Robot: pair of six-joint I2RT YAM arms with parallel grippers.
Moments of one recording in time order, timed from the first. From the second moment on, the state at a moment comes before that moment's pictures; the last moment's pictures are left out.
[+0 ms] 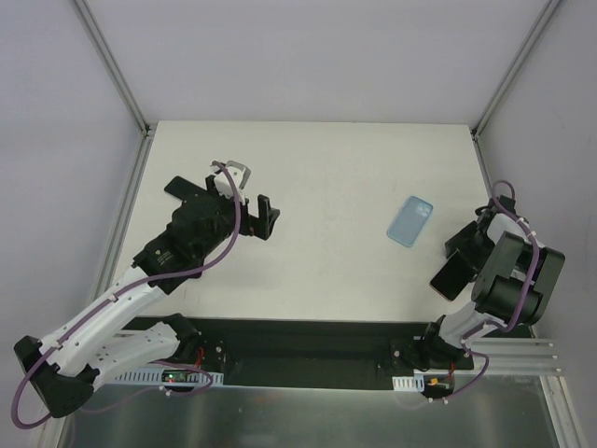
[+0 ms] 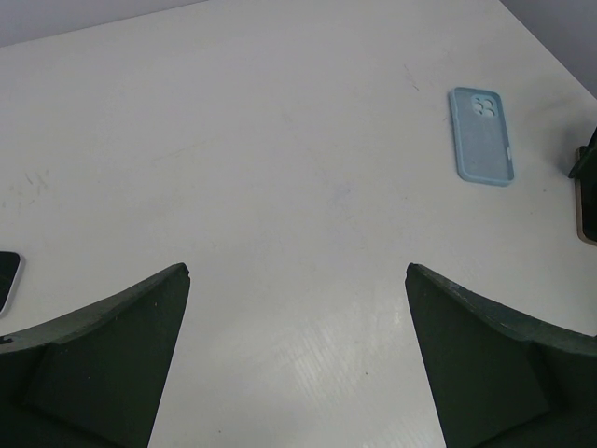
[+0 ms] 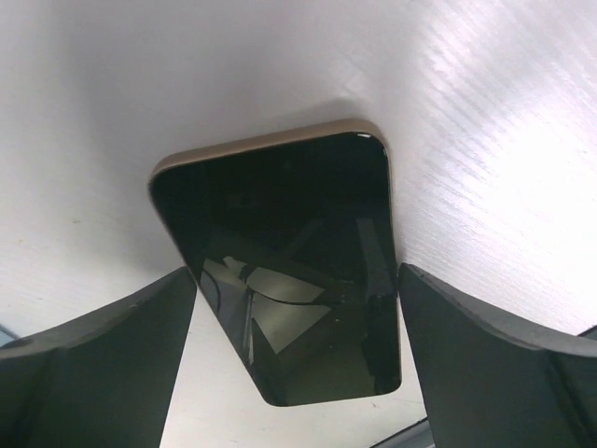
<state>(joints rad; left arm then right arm) -0.73 0.86 0.89 -0.28 -0.16 -0.19 -0.43 1.58 0.90 -0.70 0.14 0.49</state>
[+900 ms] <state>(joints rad) -0.83 1.95 1.68 -0.38 -0.02 -0.43 -0.43 1.61 0.92 -0.70 0.09 0.44</state>
